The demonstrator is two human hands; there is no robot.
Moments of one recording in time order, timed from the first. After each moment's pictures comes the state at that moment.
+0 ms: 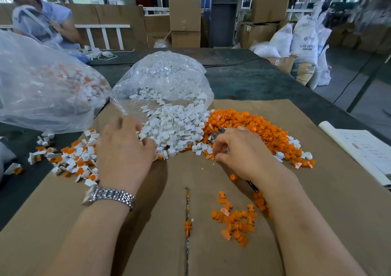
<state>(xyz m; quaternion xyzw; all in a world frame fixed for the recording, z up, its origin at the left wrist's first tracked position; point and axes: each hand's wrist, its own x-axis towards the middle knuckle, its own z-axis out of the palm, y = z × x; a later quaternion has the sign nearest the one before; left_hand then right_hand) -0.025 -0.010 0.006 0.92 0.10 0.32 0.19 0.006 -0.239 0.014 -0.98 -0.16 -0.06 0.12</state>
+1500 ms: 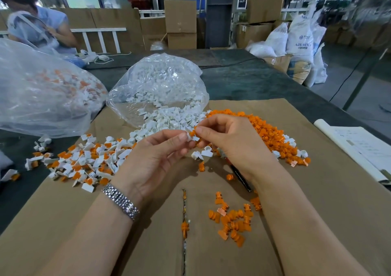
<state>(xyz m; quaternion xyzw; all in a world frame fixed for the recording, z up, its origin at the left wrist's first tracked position) -0.027 -0.045 0.014 0.50 0.01 -0.05 0.86 -0.008 -0.227 0.030 -0.75 -0.15 -0.02 0.64</state>
